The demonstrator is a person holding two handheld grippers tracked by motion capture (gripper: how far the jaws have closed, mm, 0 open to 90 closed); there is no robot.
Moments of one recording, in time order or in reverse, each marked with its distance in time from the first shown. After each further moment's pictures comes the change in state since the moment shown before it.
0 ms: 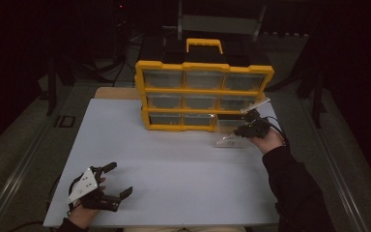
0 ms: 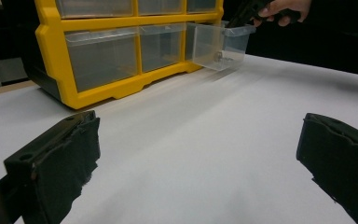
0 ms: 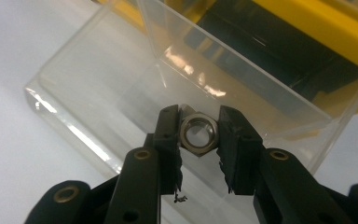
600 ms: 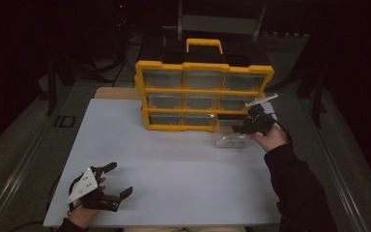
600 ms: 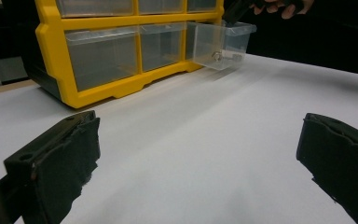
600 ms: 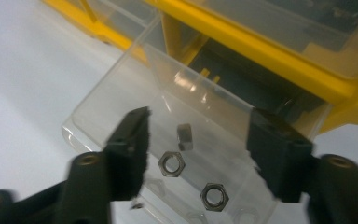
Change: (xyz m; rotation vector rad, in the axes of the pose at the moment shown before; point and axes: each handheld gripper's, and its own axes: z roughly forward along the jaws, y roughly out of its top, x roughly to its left) left arm 0.000 0.000 0.000 0.004 0.002 -0.003; right arm 0.002 0.008 -0.022 -0.105 0.002 0.069
